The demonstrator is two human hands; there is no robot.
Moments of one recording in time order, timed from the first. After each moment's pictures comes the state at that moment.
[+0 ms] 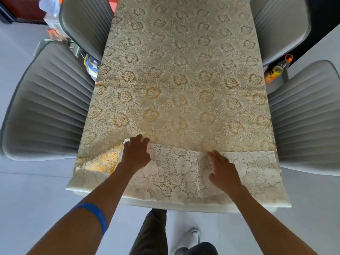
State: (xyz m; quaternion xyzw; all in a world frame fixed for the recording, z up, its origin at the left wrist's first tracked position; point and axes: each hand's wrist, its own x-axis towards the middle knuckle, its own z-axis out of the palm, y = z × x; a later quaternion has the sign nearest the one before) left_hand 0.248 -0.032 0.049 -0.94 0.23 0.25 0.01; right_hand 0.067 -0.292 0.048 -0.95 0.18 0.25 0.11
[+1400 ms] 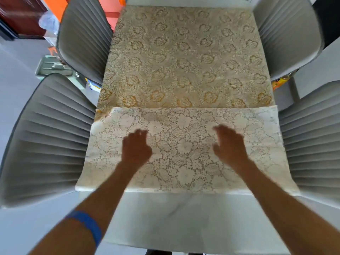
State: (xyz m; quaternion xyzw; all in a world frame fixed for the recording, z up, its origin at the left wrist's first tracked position) left_hand 0.370 -0.072 0.080 -0.97 0.20 0.13 -0.06; right_hand 0.246 -0.351 0.089 -0.98 0.17 0.08 0.07
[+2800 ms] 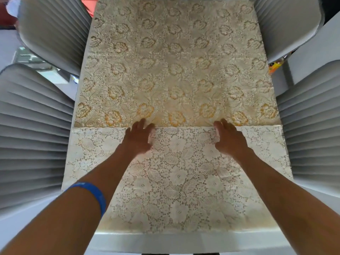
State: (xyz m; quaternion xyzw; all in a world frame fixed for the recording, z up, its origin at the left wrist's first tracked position) left_hand 0.395 -0.119 0.042 -0.90 0.30 0.30 0.01; right_hand 0.245 -0.392 0.052 -0.93 0.23 0.26 0.10
